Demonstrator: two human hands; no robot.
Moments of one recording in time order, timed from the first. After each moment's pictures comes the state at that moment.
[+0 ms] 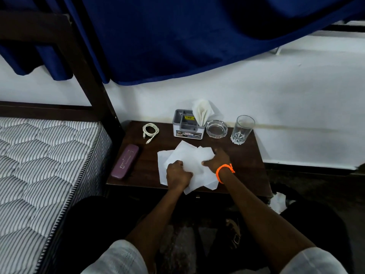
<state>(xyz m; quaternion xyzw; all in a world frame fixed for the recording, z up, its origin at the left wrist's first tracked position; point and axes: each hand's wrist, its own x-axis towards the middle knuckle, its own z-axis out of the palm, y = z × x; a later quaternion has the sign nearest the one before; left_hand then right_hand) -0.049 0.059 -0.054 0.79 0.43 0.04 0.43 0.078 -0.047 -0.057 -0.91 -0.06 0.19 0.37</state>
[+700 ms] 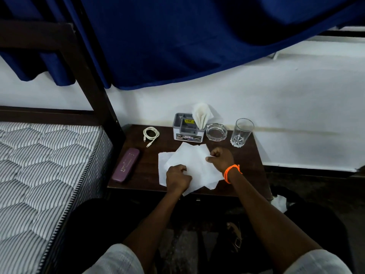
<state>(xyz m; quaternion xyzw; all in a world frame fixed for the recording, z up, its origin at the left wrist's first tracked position) -0.055 0.063 -0.057 0.78 0.41 0.06 0.47 0.096 -0.054 -0.048 -0.87 -0.11 0.17 0.45</state>
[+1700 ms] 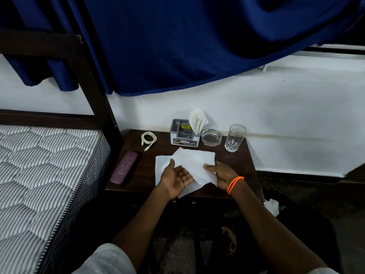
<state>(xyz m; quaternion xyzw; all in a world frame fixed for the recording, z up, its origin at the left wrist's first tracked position) -0.053 0.074 -0.034 0.22 0.37 0.01 0.91 0.071 -0.080 -0.048 -0.55 0.04 0.45 0.70</state>
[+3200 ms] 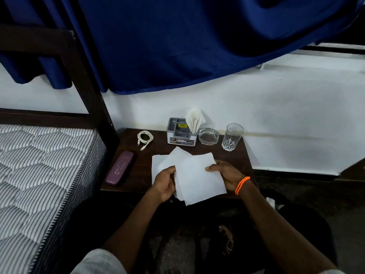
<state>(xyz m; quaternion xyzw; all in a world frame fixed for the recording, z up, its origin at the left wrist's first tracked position) -0.060 0.081 -0.060 0.34 0.35 0.04 0.87 0.071 -0.108 -0.019 -0.56 -0.06 0.49 0.66</state>
